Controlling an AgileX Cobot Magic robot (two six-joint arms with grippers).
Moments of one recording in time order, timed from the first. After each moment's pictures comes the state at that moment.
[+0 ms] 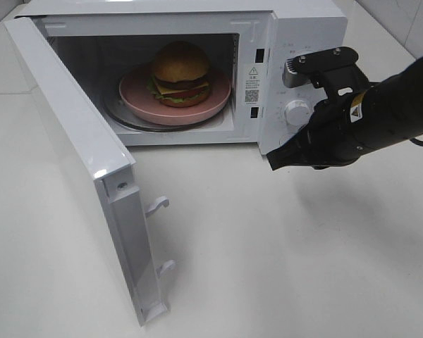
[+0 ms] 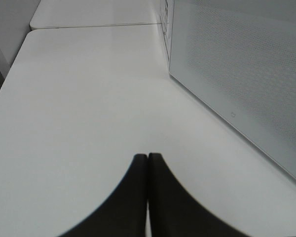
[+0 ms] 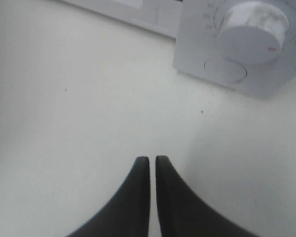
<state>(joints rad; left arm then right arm) -0.10 0.00 -0.50 0.02 1.06 0.00 0.47 1.59 -0.80 -0.16 0.18 0.12</state>
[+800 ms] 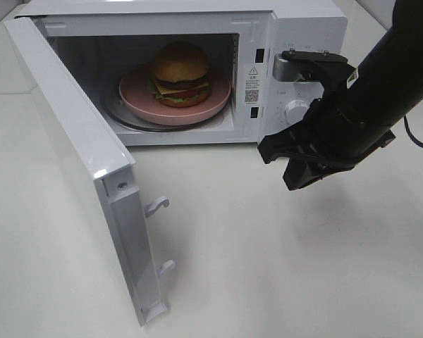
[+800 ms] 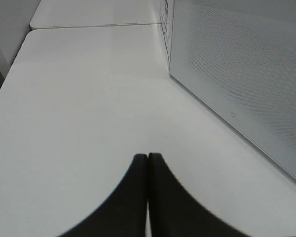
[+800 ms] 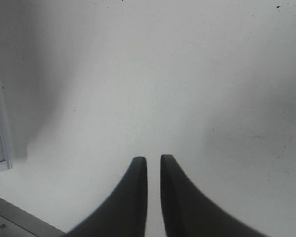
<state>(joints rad) -0.10 0.00 -0.50 0.02 1.06 0.00 0.47 1.59 -0.98 0.21 0.67 -0.07</state>
